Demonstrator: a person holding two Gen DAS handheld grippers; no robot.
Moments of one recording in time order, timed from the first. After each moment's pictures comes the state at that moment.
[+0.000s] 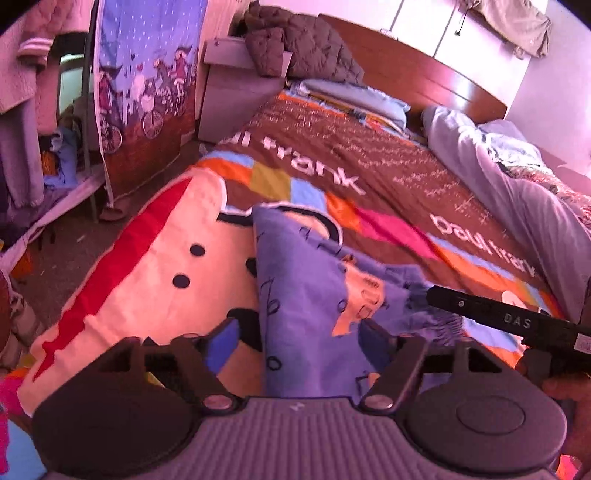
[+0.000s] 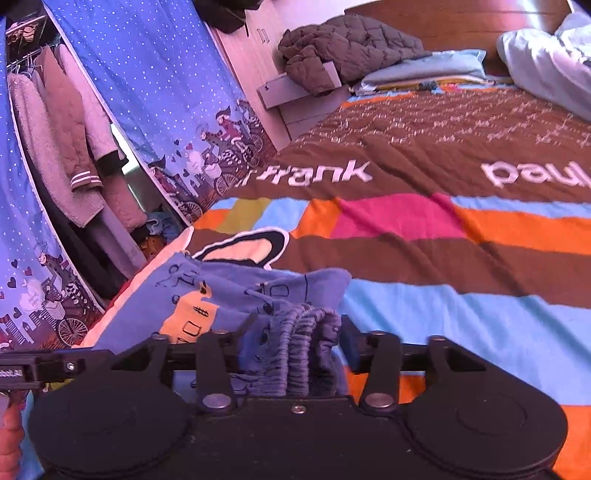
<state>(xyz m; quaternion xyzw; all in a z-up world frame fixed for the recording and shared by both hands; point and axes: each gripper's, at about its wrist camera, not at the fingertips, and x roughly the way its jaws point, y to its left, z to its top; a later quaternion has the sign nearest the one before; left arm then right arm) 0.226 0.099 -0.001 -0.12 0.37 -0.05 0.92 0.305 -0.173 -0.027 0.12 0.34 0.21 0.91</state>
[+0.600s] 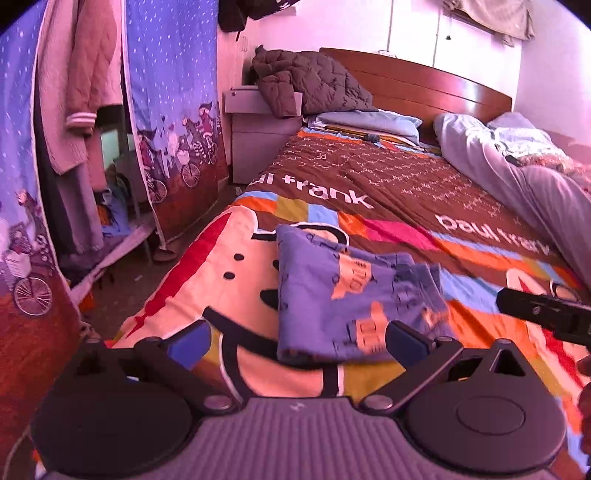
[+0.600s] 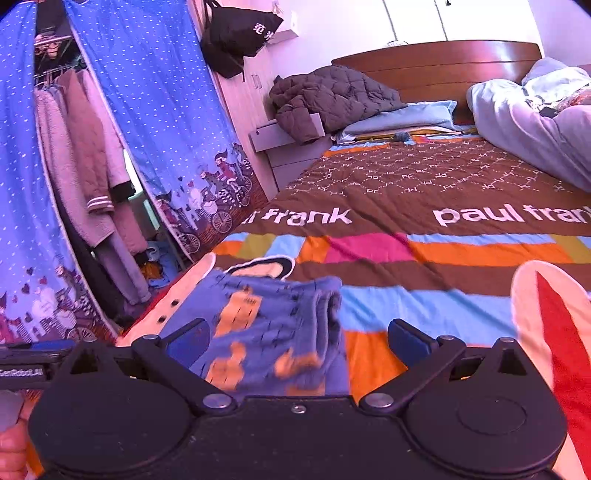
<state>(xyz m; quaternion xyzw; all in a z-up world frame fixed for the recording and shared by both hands) 0.117 0.061 0.045 -0.02 0.32 0.02 0.95 0.161 -0.194 0.037 0.11 0.28 0.16 0.94</state>
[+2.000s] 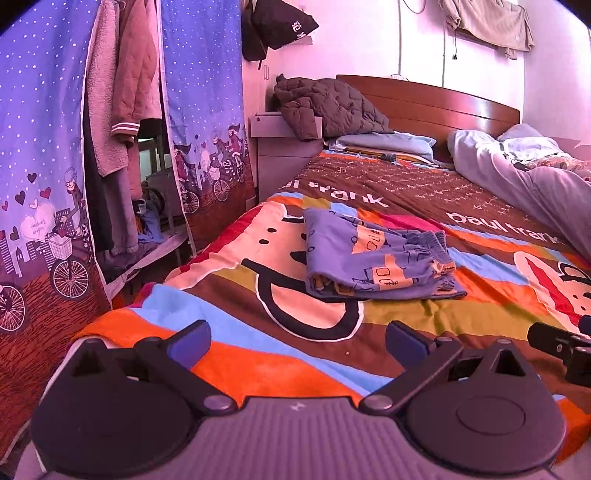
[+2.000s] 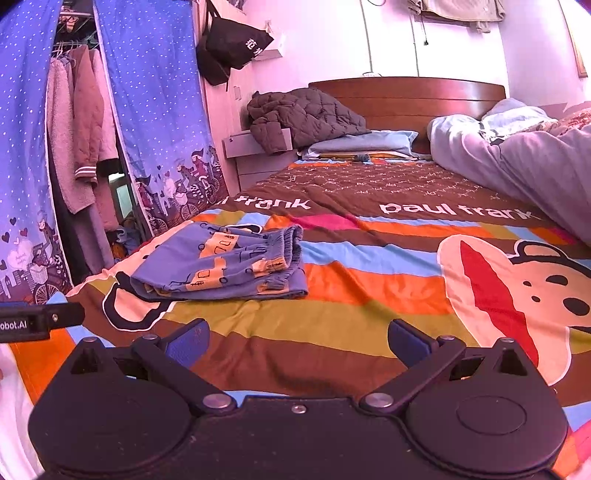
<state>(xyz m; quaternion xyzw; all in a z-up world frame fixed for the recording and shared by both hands) 0.030 0.062 0.008 -0.01 0.27 0.05 0.96 0.044 -0.191 -0.010 0.05 0.24 0.09 0.96</state>
